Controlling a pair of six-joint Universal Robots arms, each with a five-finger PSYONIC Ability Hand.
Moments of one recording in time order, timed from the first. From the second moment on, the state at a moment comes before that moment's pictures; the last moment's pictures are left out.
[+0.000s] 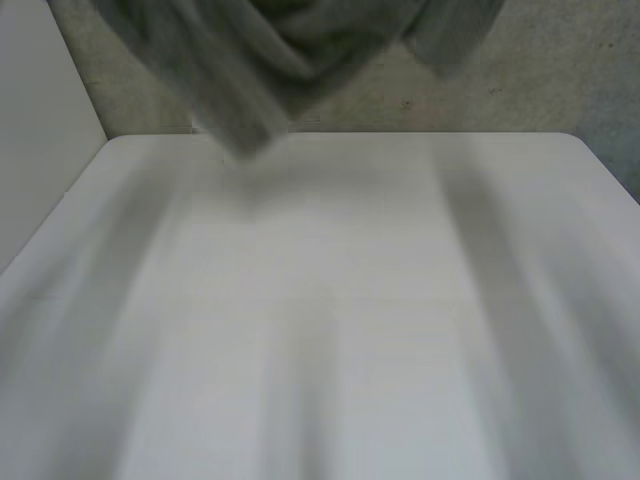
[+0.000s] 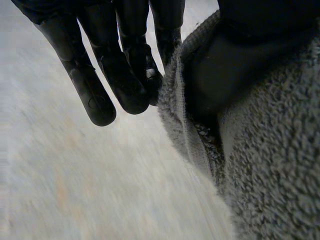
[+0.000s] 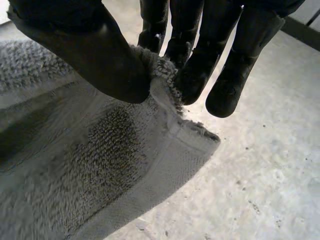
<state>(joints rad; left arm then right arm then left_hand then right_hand) 4.50 -2.07 -0.46 3.15 -1.37 2.90 1.87 -1.06 0.30 0.01 1.48 2.91 1.27 1.33 1.33 1.36 1.13 1.33 1.31 1.33 1.33 1.16</state>
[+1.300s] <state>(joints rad) 4.58 -1.86 -1.51 3.24 -1.00 2.90 1.78 -1.11 0.86 0.56 1.16 2.56 0.26 0.25 0.24 0.25 0.05 0.23 0.24 0.24 0.25 0.06</state>
